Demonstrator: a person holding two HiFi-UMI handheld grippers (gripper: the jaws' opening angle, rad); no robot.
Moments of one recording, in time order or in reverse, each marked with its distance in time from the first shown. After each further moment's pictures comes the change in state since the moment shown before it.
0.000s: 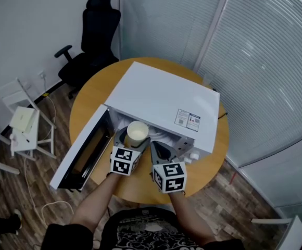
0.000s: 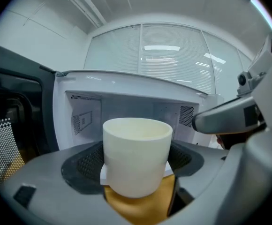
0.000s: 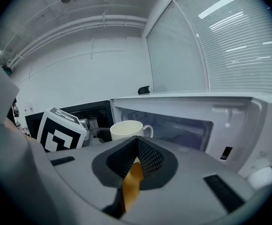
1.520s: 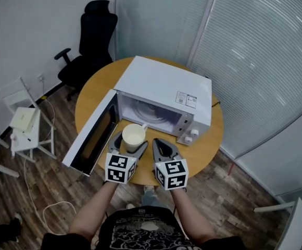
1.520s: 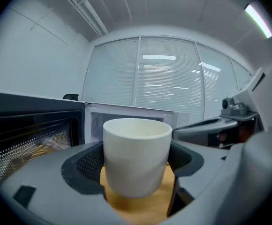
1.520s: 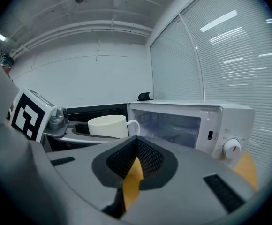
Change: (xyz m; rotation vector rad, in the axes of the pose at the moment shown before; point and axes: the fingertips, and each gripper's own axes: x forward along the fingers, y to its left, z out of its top) left arm -0.145 -0.035 -0.001 -0.018 -0.069 -0.028; right arm -0.076 0.071 -0.018 -0.058 -0.070 -0.059
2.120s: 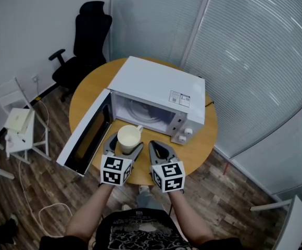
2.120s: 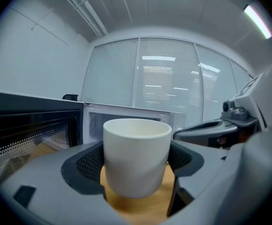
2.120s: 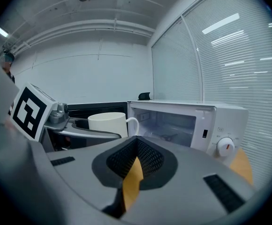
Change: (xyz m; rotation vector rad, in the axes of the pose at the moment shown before) left arm -0.005 -0.011 -0.002 -0.003 -0.008 -0.007; right arm -0.014 -0.003 -0.009 -0.028 0.004 -0.005
